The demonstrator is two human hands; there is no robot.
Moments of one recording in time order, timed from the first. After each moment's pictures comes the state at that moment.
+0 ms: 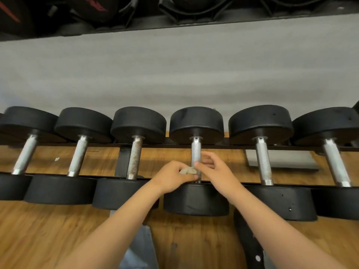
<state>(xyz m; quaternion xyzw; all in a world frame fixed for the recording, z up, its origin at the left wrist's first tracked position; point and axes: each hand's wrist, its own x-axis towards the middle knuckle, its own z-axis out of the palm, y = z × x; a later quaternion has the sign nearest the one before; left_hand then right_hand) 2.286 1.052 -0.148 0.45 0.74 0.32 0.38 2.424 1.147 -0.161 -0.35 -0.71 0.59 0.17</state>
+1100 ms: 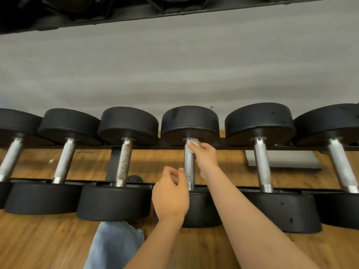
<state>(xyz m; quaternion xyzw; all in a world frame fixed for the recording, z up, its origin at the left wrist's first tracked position) 2.354 1.064 -0.178 0.20 0.87 0.44 0.10 2.351 1.198 -0.193 -0.47 -0.47 0.69 0.29</state>
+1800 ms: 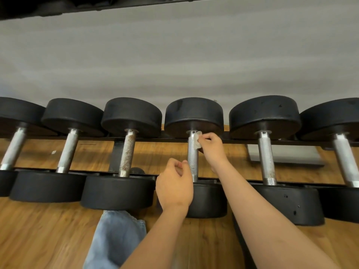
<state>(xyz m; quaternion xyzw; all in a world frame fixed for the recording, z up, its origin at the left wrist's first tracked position) 2.356 1.063 -0.174 0.20 0.87 0.44 0.11 2.364 1.205 -0.194 -0.43 -0.62 0.59 0.29</state>
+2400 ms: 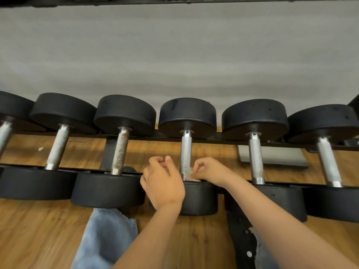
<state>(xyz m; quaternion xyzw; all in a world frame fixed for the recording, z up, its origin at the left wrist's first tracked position) 2.358 1.062 -0.166 0.13 0.87 0.48 0.06 2.419 1.195 -0.194 -0.33 -0.79 0.51 -0.02</state>
